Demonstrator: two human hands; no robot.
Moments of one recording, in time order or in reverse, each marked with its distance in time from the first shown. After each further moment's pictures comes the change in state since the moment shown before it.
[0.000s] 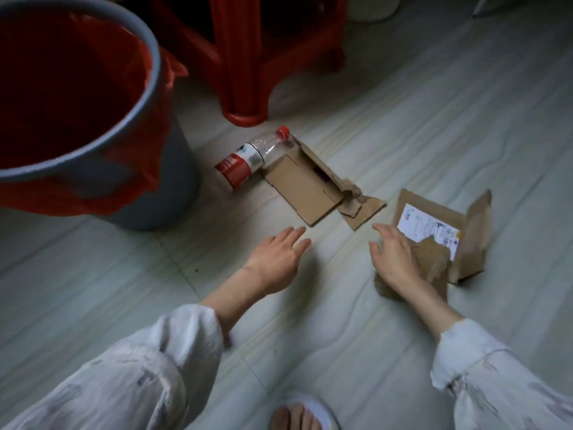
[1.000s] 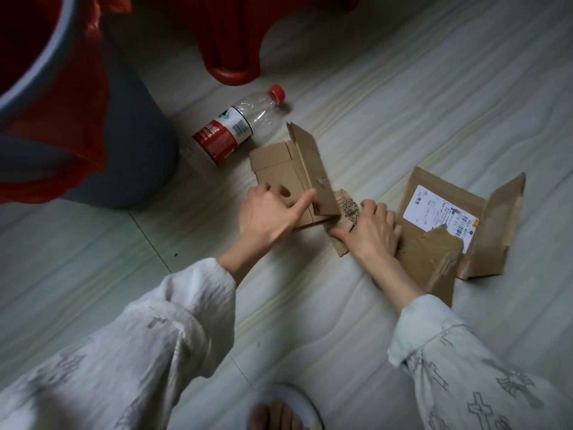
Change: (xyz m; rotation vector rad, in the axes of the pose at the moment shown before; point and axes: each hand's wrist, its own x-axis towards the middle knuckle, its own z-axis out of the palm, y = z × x) left_hand 0.062 -0.001 -0.004 -0.513 0.278 -0.618; right_hand 0.034 -0.015 0.036 -0.237 -0.060 0.163
